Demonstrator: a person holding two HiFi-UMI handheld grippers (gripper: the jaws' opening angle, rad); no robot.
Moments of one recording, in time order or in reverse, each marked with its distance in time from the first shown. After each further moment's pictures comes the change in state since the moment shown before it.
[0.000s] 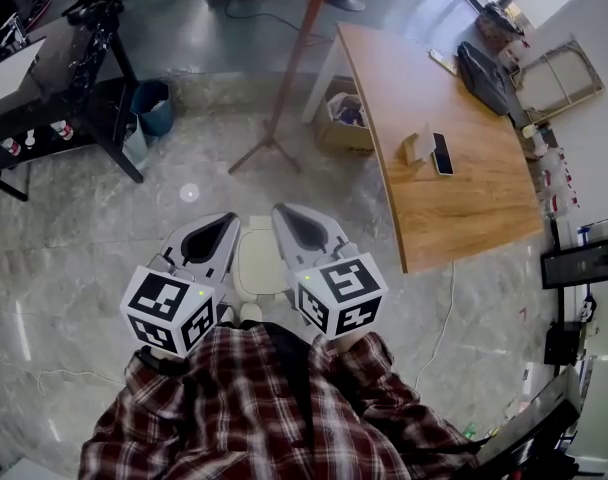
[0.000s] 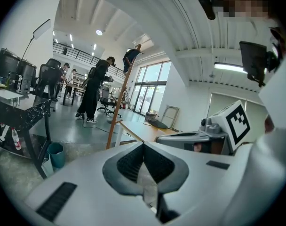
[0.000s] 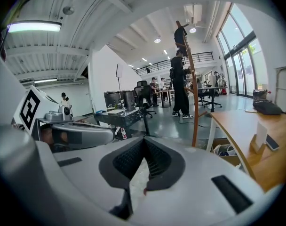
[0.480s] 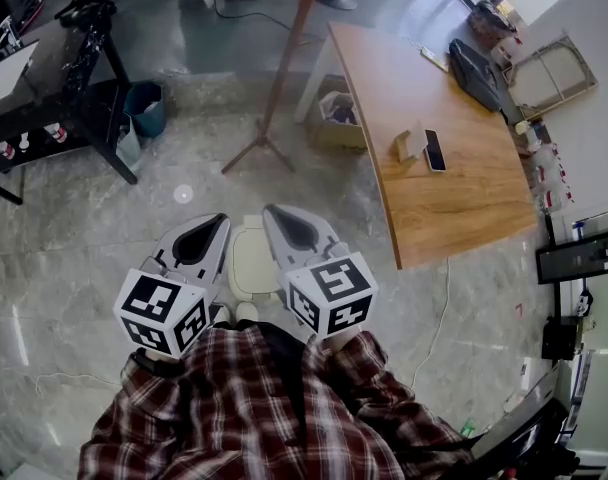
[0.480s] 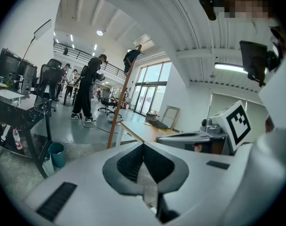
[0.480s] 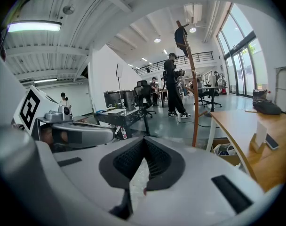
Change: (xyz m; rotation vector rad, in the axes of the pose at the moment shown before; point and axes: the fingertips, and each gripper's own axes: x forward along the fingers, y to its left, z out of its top) left arm -0.006 -0.002 -0.002 -0.003 -0.004 0.007; right arm -0.004 0.005 -0.002 0.000 0.002 -0.001
